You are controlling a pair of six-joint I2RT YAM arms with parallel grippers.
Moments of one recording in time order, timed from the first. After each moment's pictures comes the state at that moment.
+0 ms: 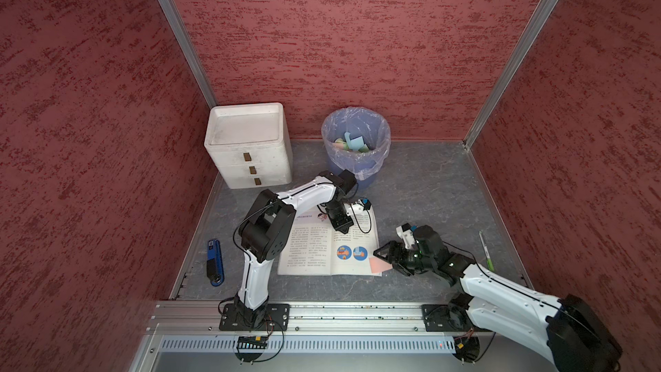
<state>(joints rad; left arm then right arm) -0.66 2.00 1.51 -1.07 0.36 0.53 0.64 0.96 0.26 -0.03 -0.48 1.11</state>
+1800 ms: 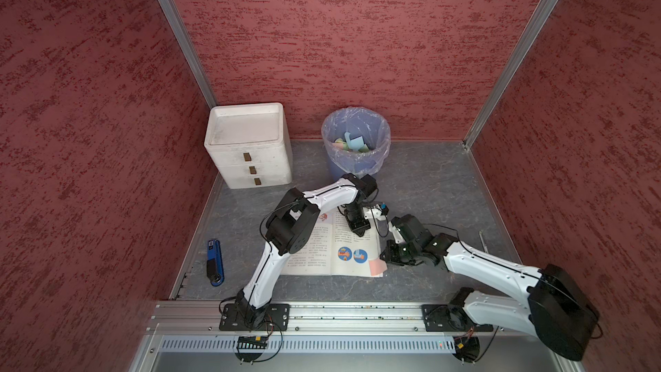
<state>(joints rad) -0.77 2.24 1.76 -1.11 0.35 0.51 0.71 1.19 0.53 -0.38 -0.32 0.81</state>
